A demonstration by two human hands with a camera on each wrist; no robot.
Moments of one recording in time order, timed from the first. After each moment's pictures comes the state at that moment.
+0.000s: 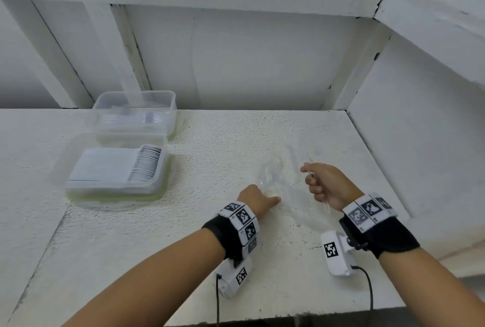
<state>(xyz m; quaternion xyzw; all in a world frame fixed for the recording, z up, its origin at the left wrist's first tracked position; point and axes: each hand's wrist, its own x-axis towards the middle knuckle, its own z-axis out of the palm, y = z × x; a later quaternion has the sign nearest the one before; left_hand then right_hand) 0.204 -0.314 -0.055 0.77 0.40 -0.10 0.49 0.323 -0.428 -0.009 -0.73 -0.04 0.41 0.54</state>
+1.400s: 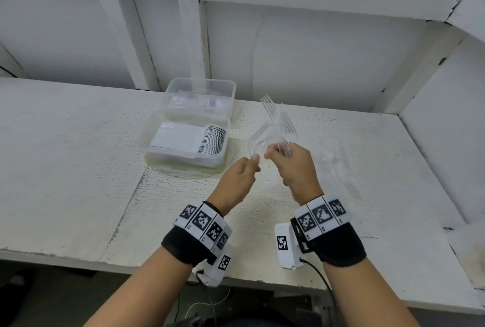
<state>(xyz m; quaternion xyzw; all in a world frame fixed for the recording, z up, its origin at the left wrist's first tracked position) 0.056 -0.255 -0.001 0.71 0.36 0.12 0.59 0.165 -0.323 0.011 -0.75 -0.25 0.24 0.57</state>
